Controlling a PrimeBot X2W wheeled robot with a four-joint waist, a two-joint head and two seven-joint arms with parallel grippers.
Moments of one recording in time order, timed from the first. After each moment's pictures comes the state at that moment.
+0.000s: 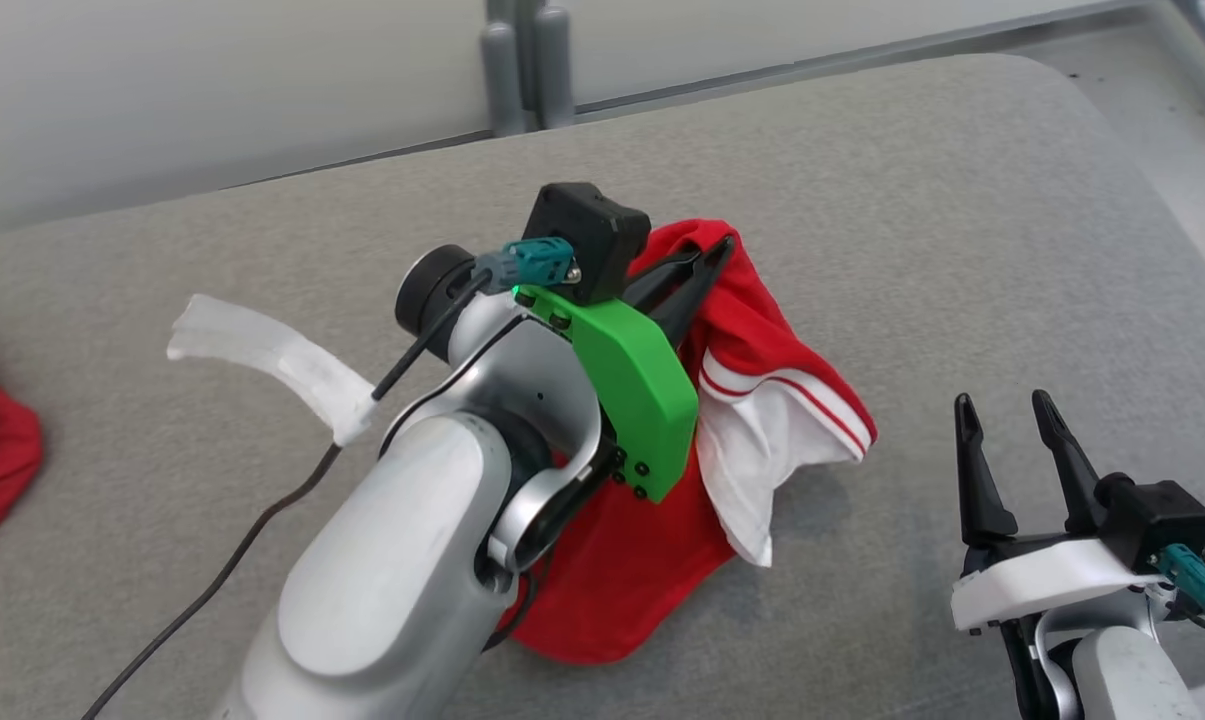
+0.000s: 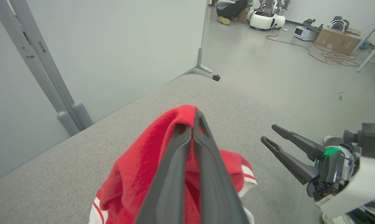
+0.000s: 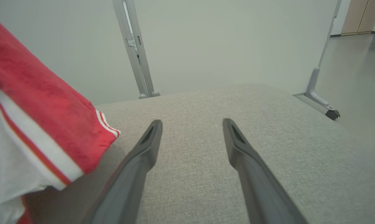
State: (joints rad) left arm -0.61 0.06 -0.61 -0.05 -0.50 -0.05 0.52; right arm -0.08 -0.05 -0.05 0.17 0.15 0.13 -0.26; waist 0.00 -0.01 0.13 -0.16
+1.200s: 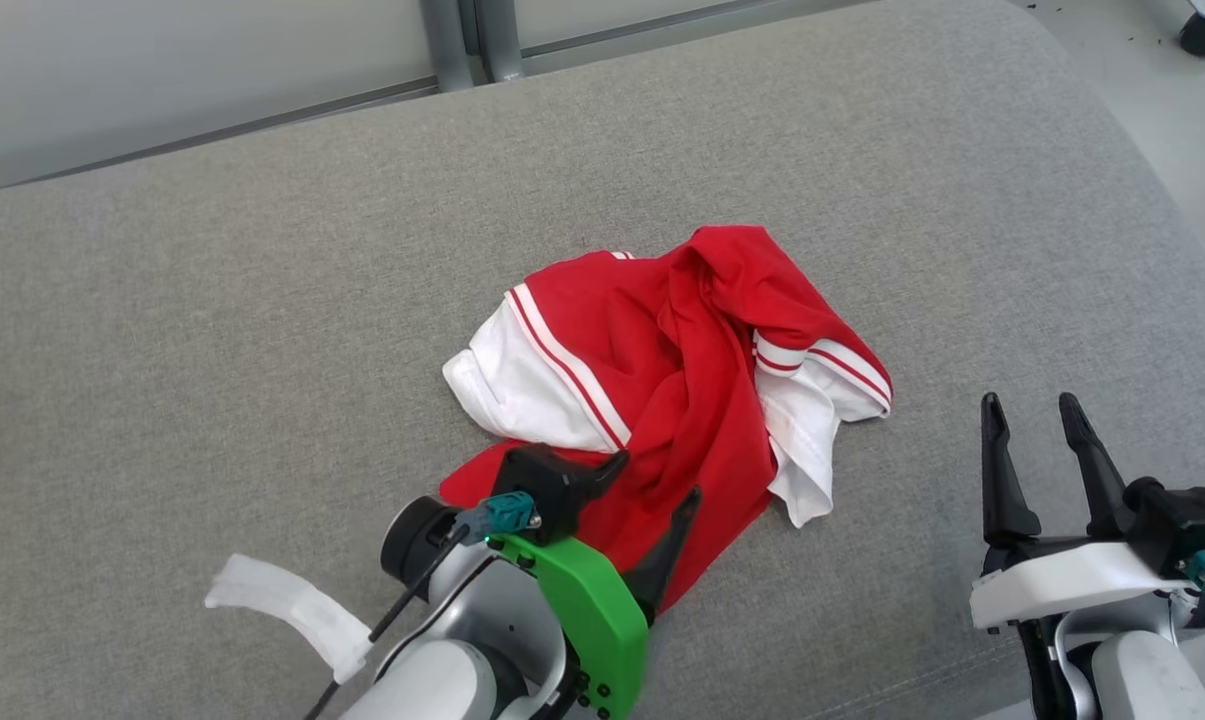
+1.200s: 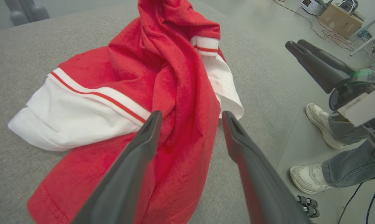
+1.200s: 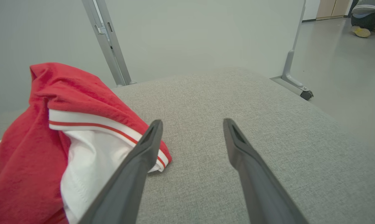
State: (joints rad) left arm -0.31 0.22 -0.76 -0.08 -0.54 0.09 0.33; right arm -0.06 -0.05 -0.09 0.15 0.18 0.13 -0.26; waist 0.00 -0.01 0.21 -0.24
